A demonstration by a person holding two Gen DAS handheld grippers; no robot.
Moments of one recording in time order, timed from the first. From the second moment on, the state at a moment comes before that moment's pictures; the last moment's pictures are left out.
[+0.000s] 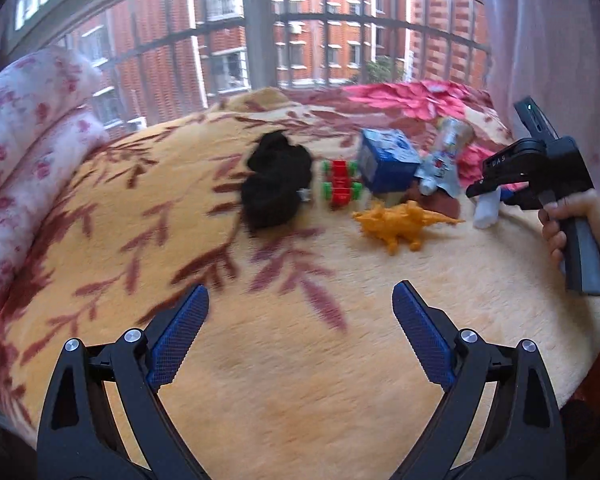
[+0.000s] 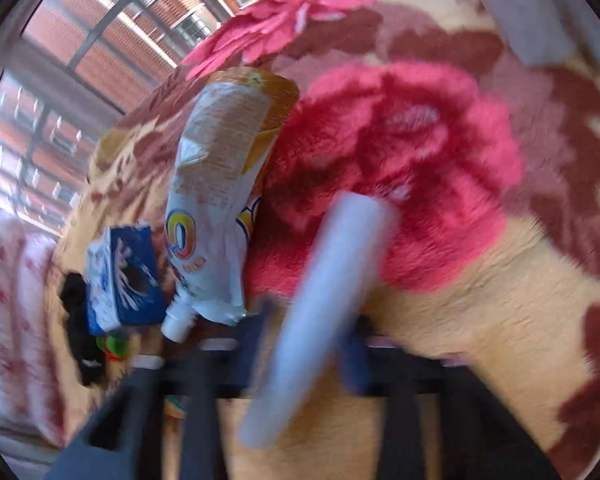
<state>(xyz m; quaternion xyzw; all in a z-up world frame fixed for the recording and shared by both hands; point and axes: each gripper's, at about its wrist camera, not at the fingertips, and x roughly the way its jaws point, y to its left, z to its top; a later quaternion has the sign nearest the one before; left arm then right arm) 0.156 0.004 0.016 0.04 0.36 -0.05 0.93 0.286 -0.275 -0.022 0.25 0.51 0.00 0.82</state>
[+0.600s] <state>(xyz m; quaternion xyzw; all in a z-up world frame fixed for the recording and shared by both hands) 0.269 -0.086 -0.023 0.22 0.41 -0.29 0.84 0.076 -0.321 0.038 0.21 0.35 0.13 0.90</state>
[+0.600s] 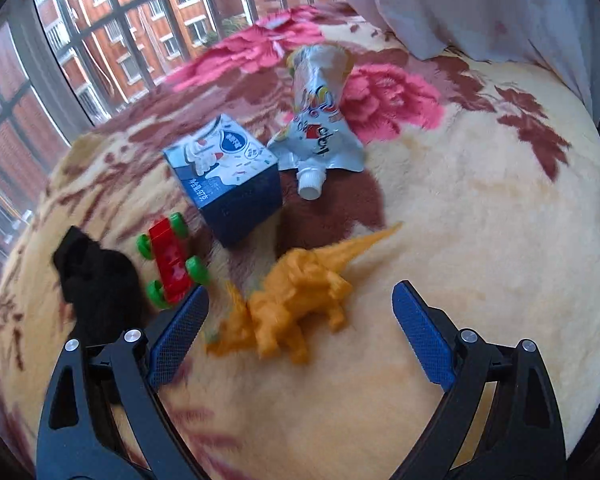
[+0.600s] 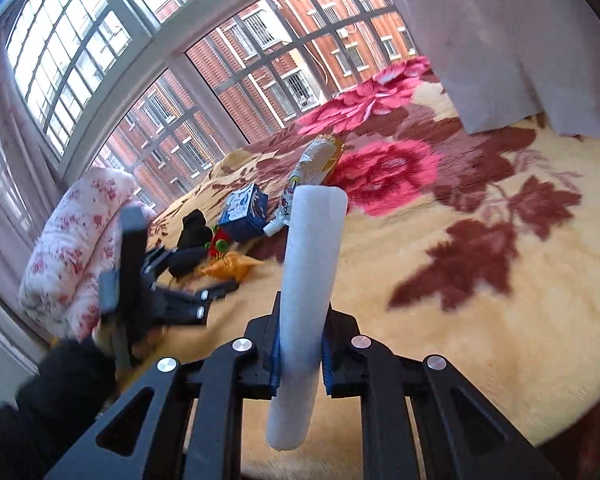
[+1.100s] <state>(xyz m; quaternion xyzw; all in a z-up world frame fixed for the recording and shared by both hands) 0.254 -0.069 -0.015 0.12 0.43 -0.24 0.87 0.052 -0.285 0.042 0.19 0.32 0.16 0.91</state>
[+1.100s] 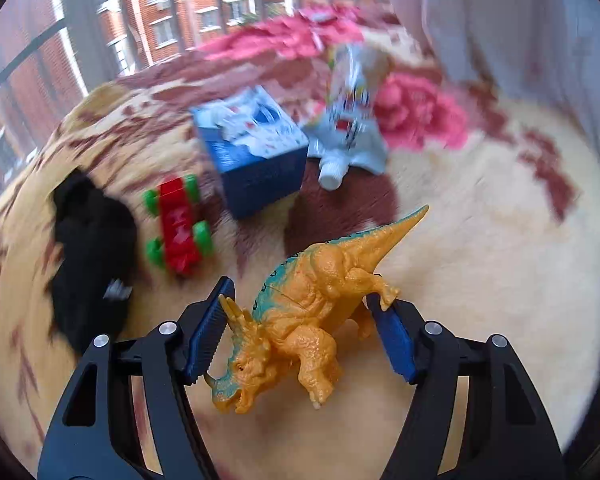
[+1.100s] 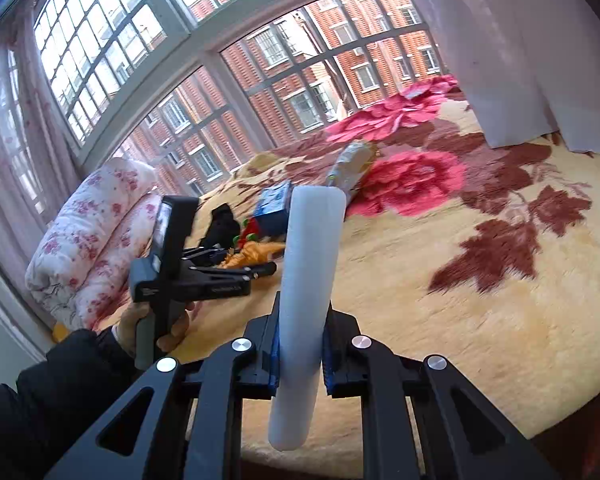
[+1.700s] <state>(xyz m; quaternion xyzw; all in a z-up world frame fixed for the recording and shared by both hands) -0.003 0.013 0.017 0.02 0.36 -0.08 0.93 -0.039 -0.210 0.043 0.11 0.34 0.22 0.91</state>
